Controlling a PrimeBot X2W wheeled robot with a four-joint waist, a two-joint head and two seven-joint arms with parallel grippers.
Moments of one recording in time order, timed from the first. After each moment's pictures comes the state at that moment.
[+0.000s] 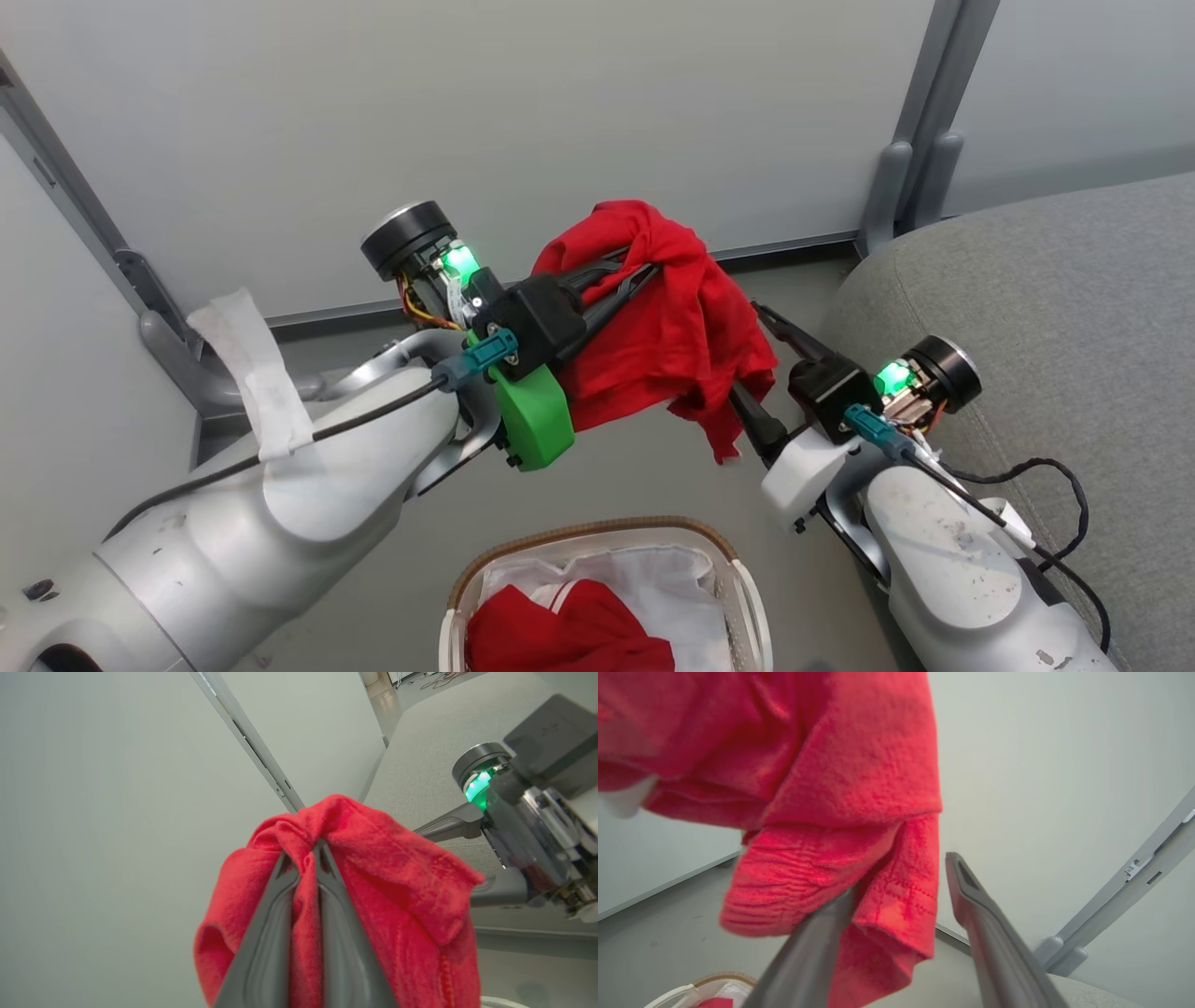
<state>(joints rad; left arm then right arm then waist) -0.99 0.36 -1.23 0.38 -0.56 -0.13 -0.25 -0.49 -0.07 0.37 0.51 -0.05 0.13 -0.26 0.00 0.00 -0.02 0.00</state>
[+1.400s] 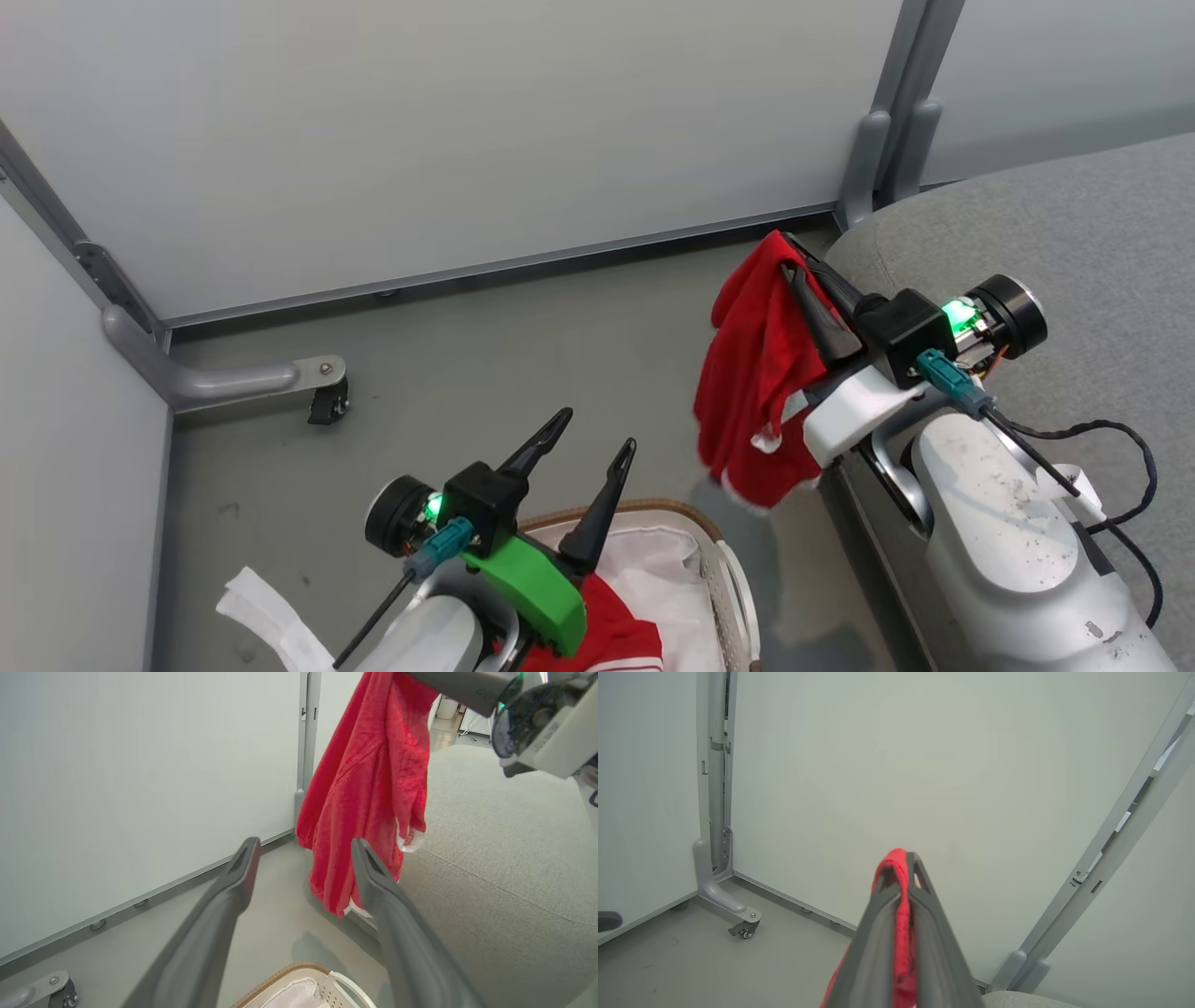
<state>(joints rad) -0.34 0.14 -0.72 0.41 -0.44 -0.12 -0.26 -0.52 -0.11 0.28 0.39 -0.03 0.13 -0.26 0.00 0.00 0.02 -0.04</state>
